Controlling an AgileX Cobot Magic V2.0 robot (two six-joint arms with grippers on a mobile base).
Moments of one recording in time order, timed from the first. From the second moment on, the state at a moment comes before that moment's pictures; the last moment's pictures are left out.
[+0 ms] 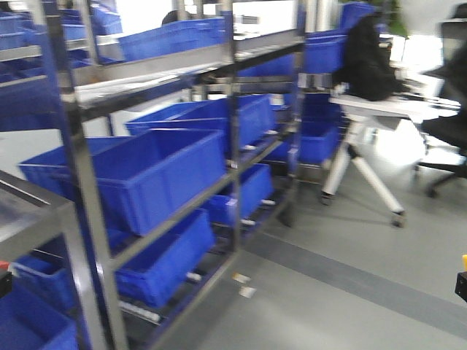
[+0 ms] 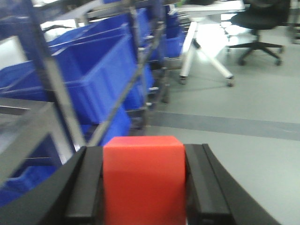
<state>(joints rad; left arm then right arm) -0.23 0.70 -0.62 -0.18 0.24 0.26 0.17 0.61 -0.61 0.09 0.28 -0.13</state>
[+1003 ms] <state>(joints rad) -0.23 0.70 -0.62 -0.18 0.24 0.26 0.17 0.61 -0.61 0.09 0.28 -0.13</state>
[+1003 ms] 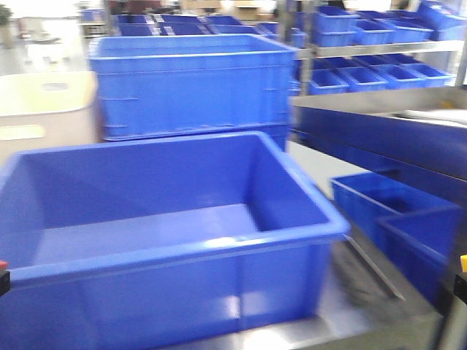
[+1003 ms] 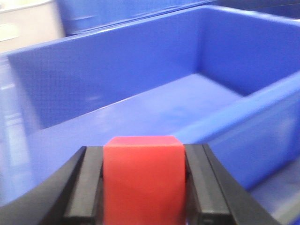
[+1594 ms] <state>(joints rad) -0.23 0.70 -0.62 -0.18 0.24 0.26 0.17 0.61 -0.61 0.09 0.28 -0.13</state>
